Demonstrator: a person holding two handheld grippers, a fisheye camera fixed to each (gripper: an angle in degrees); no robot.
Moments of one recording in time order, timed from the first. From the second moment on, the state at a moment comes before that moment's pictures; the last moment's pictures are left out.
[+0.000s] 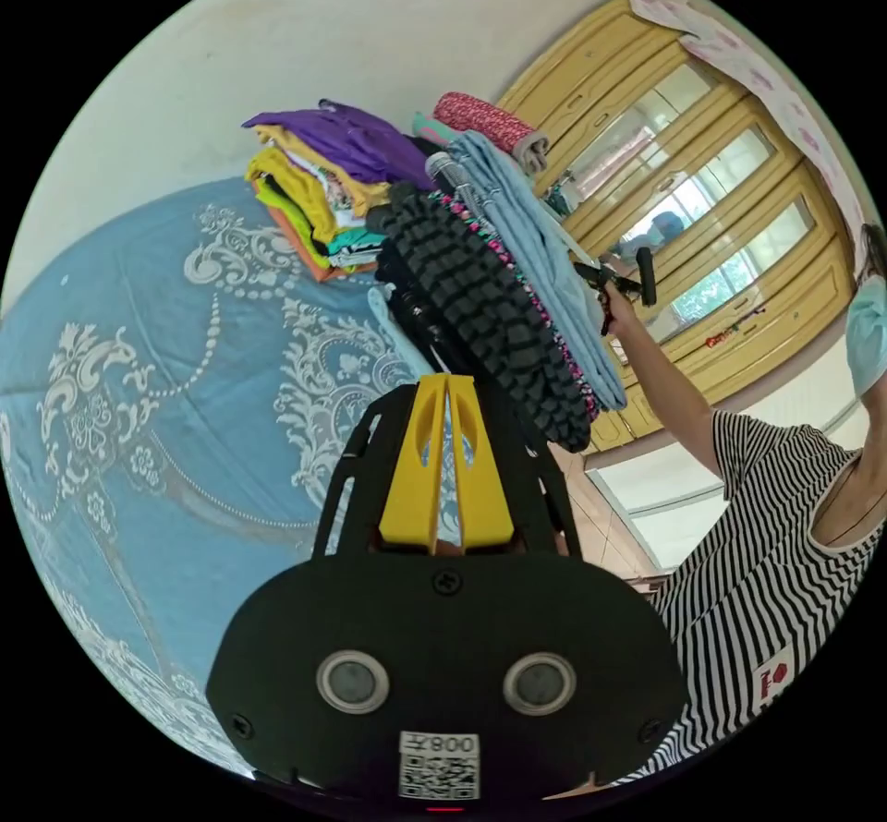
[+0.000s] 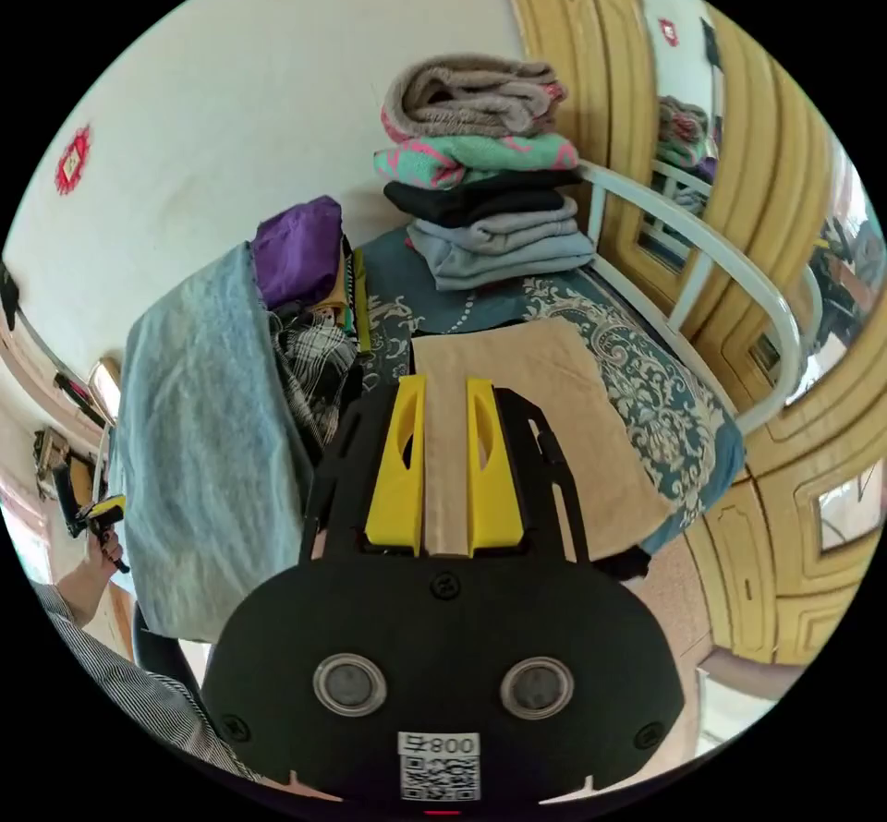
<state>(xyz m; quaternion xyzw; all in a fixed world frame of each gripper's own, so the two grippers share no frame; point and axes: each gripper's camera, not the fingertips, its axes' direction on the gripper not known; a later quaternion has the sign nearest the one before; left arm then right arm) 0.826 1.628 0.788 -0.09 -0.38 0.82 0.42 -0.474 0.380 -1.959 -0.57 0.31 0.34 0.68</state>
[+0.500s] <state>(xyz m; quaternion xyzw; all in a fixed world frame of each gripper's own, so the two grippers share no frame) 0.797 1.464 0.732 -0.06 -0.43 0.74 0.51 -0.396 0.584 -1.869 -0.74 0.25 0.24 0.57</state>
